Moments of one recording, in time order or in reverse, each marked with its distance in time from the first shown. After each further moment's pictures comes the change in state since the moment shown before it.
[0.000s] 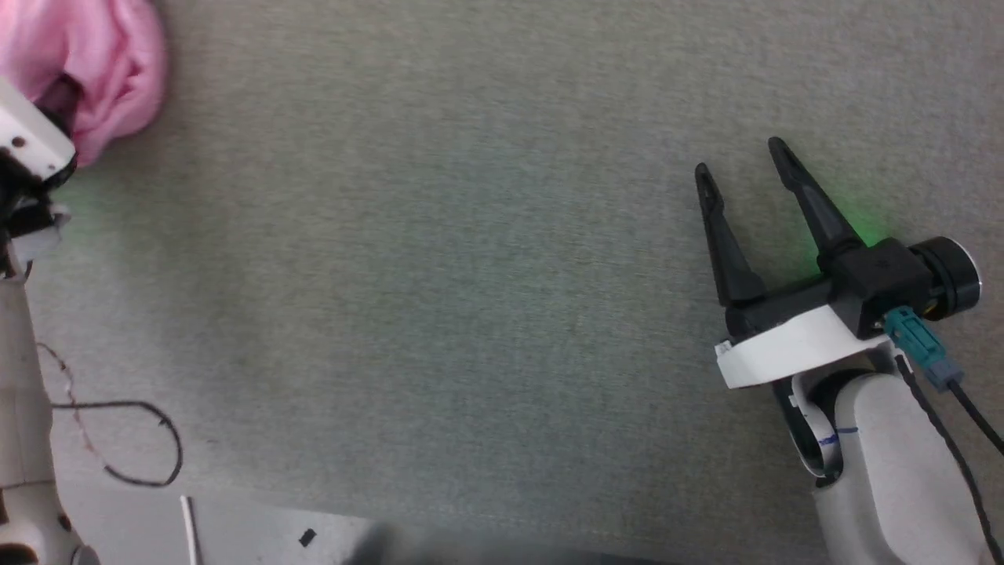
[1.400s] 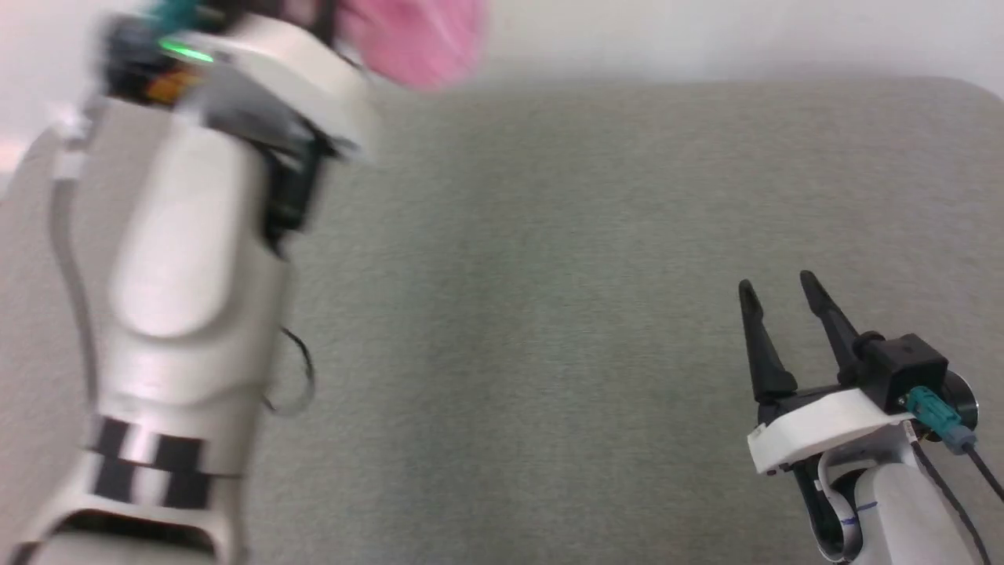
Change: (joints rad) left arm -0.060 -0.190 -0.420 -0.114 0.247 -0.163 -0.592; right arm 0.170 0.001 -0.100 0.154 0.121 0.001 -0.053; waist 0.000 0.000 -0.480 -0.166
